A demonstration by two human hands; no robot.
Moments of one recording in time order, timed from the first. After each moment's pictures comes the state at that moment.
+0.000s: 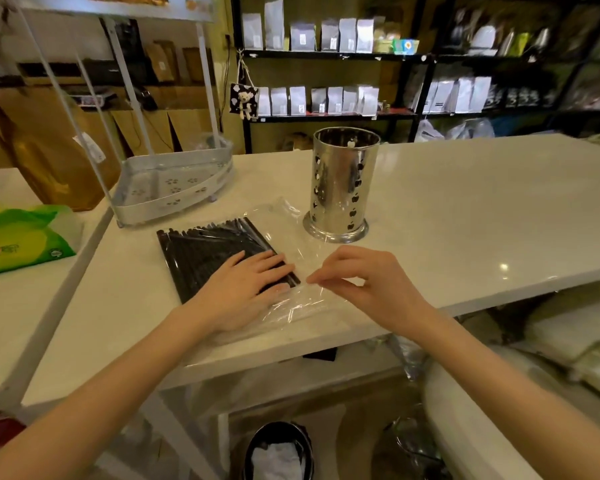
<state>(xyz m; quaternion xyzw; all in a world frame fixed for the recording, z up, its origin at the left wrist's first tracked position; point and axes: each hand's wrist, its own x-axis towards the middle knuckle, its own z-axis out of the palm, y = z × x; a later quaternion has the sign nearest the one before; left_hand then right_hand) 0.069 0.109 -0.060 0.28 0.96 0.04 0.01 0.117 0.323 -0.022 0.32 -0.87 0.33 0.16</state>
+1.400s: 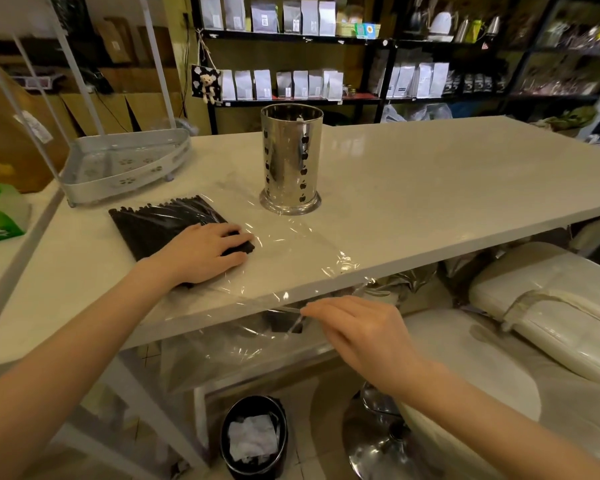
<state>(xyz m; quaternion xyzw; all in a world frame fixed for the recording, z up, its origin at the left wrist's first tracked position) 0.068 0.127 -0.043 0.27 0.96 0.00 0.04 0.218 0.363 -0.068 0.32 -0.90 0.17 0.24</state>
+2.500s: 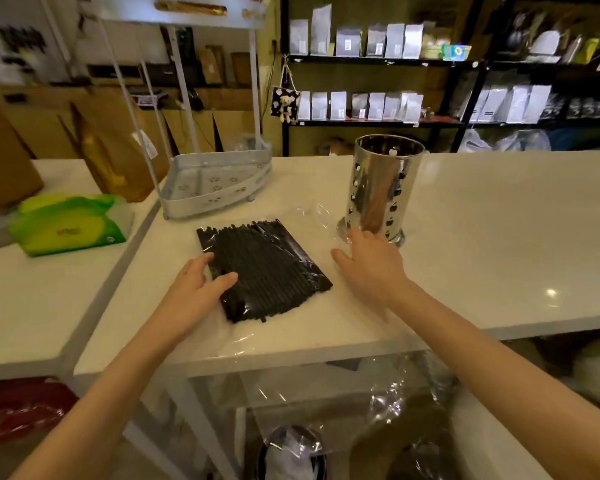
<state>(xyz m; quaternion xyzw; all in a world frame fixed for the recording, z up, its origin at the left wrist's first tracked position) 0.124 0.056 -0.036 -0.10 0.89 0.45 -0.03 0.041 0.288 -0.042 0.08 -0.98 0.13 0.10</state>
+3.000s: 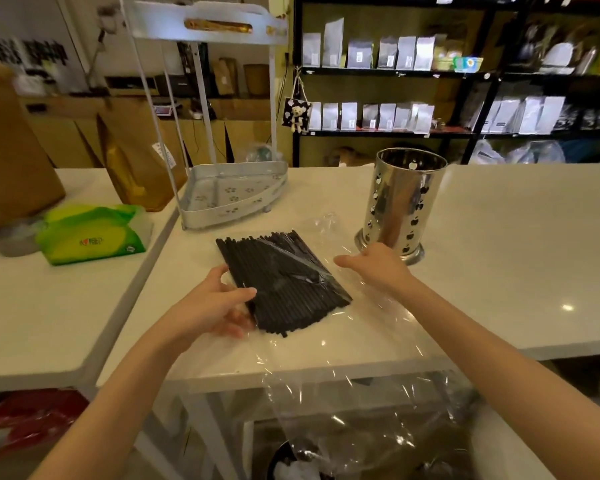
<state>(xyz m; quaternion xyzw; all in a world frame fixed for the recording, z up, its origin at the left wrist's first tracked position) 0.115 0.046 -0.023 -0.13 0.79 0.59 0.10 0.017 0.273 -0.037 -0.01 -0.94 0.35 -0.05</state>
